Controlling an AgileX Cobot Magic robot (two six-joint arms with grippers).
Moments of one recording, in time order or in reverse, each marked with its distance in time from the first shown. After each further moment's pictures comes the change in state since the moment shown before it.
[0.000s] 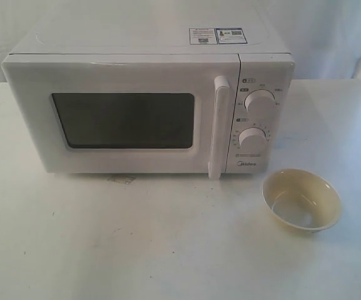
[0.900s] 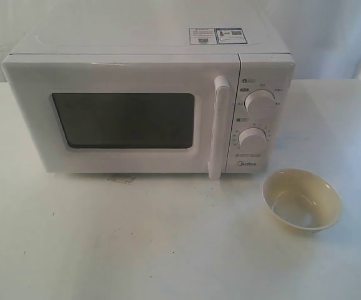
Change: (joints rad) left arm 0.000 0.000 0.000 0.000 0.000 0.000; right arm -0.001 0.000 0.000 0.000 0.000 0.000
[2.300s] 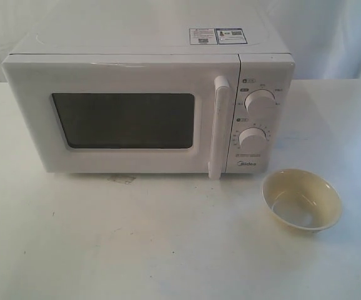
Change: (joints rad) left arm 0.172 -0.684 0.676 0.077 -0.484 -0.867; right arm 0.000 0.000 0.000 0.000 0.000 0.000
